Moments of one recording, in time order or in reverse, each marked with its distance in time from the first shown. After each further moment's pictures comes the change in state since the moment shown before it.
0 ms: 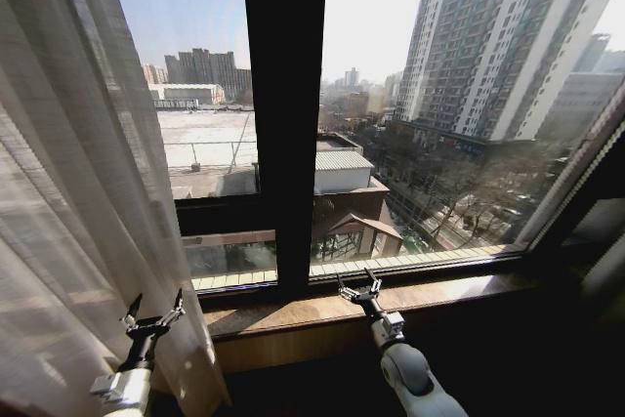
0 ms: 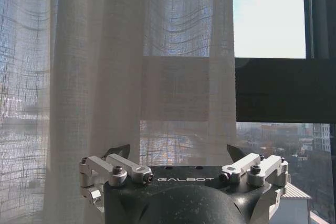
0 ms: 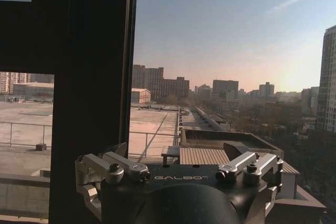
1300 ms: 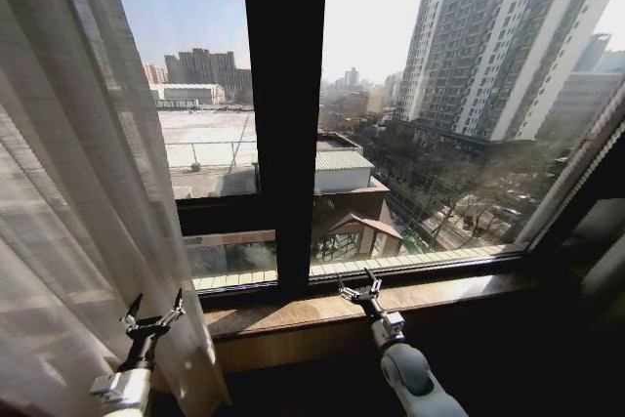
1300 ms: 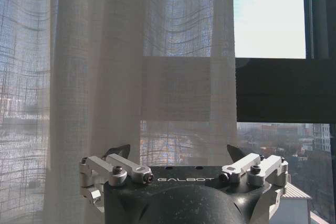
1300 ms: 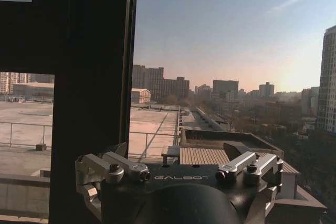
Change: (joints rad) left arm 0.000 0.000 0.000 0.000 0.000 0.000 0.000; right arm 0.000 0.000 0.000 0.000 0.000 0.000 0.000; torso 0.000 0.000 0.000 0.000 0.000
